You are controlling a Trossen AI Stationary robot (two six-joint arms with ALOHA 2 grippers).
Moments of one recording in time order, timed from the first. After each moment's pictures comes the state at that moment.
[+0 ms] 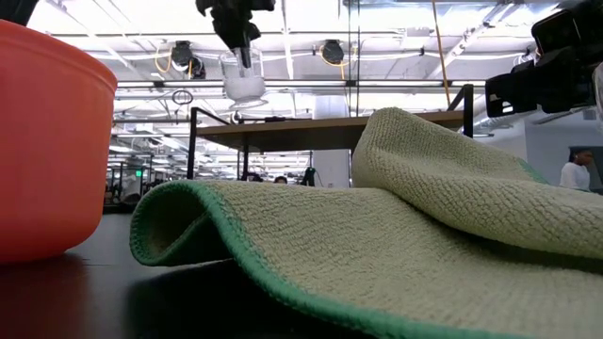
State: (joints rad) left arm 0.42 1.78 2.07 -1.45 0.02 0.59; right arm 0.03 0.15 0.02 0.06 -0.18 -0.11
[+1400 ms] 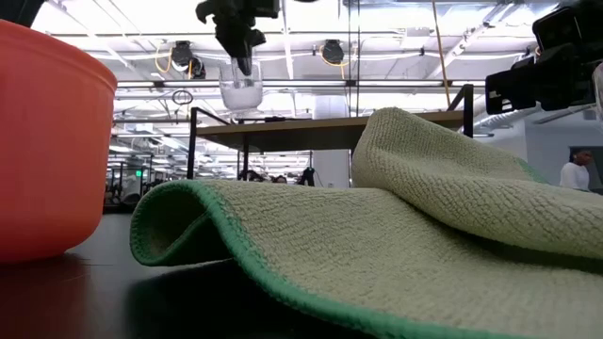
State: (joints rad) left arm 0.40 1.82 2.06 -1.47 -0.02 0.62; right arm 0.03 0.15 0.02 0.07 -0.18 -0.12
